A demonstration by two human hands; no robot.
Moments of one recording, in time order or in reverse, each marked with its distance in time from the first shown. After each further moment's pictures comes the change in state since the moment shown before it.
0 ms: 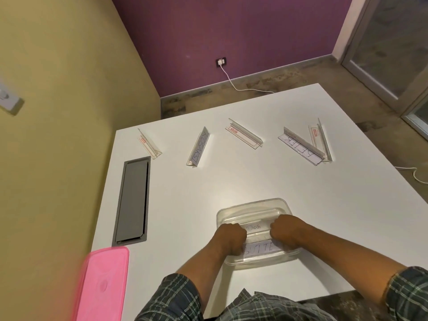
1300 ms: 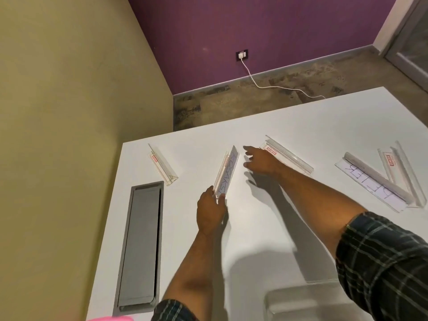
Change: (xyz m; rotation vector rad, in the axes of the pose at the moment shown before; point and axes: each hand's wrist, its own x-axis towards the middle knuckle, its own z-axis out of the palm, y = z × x) left_hand 0.103 -0.241 -0.080 -1.042 0.793 -0.651; right_hand 0.287 0.213 -0.195 1.125 0.476 0.492
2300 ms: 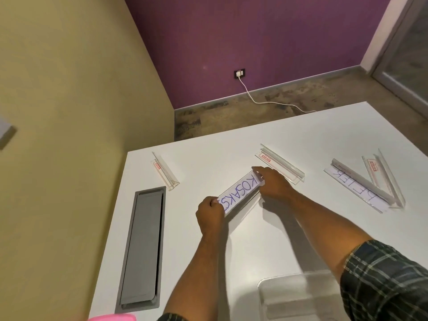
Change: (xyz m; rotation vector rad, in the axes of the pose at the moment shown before) left_hand -0.042 0.026 -0.012 -0.279 0.122 -0.236; right_hand -0.081 0.032 0.007 -0.050 0.110 -0.011
